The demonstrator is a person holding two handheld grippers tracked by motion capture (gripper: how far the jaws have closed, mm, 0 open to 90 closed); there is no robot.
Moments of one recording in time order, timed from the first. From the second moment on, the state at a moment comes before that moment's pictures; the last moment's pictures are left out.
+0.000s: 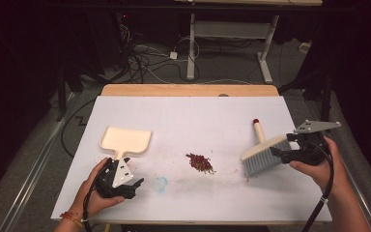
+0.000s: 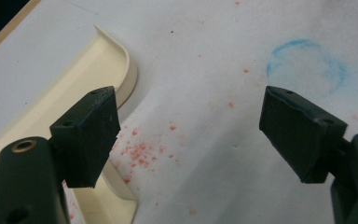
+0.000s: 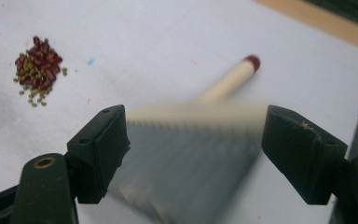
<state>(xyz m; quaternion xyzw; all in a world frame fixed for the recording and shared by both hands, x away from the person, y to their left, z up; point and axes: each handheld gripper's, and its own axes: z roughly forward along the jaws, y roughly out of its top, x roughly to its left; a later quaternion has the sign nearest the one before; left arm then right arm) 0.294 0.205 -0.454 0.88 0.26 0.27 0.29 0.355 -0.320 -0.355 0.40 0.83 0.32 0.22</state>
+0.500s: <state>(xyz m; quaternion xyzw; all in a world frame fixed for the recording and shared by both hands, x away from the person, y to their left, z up) 0.293 0.206 -0.452 0.88 0.26 0.28 0.30 0.349 -0.304 -0.366 0.35 0.78 0.41 0.32</state>
